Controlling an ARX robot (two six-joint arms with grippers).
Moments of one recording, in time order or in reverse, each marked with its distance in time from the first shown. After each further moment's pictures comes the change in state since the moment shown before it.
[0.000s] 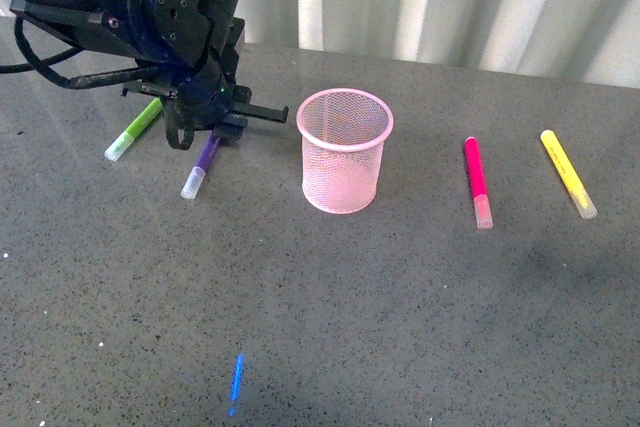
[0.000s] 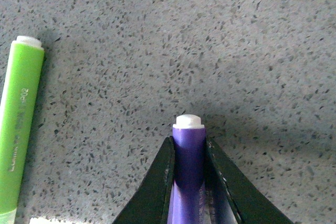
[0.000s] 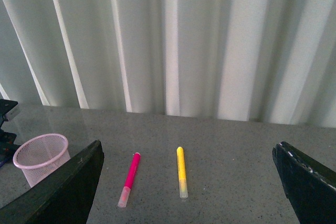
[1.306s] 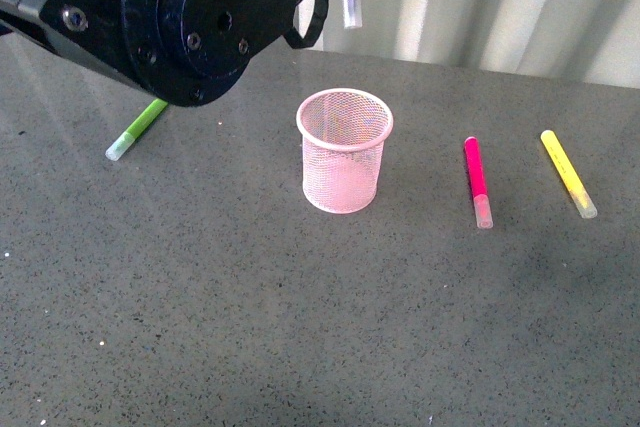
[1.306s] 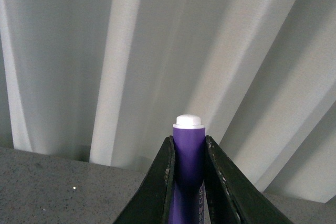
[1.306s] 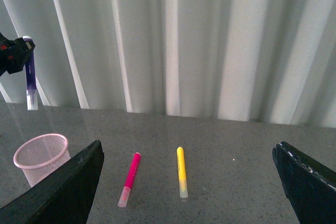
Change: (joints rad) left arm -0.262 -0.341 -0.430 1.101 -0.105 -0.212; right arm 0.000 0.000 0.000 0.000 0.000 0.000
